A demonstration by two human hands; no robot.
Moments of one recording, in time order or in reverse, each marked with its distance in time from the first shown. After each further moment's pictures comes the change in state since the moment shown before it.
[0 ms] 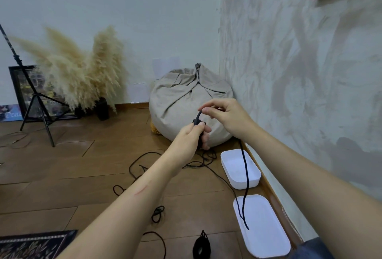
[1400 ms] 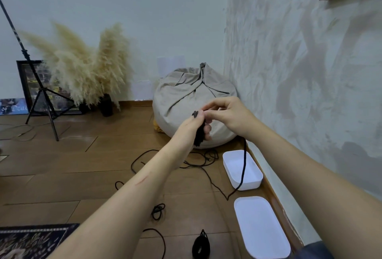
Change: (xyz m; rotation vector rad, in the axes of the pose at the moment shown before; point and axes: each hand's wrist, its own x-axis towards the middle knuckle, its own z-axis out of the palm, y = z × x) left_hand 0.009 0.004 -0.007 -0.233 -0.041 0.044; right_hand -0.005 -0.026 0.001 0.062 -0.098 -0.019
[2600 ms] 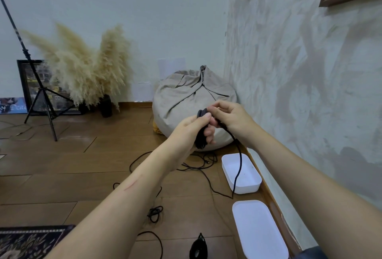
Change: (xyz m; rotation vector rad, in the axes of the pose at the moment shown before) left_hand -0.019 0.030 0.009 -0.036 -0.076 -0.013; right_hand 0.001 0.015 -0.001 0.238 0.025 0.095
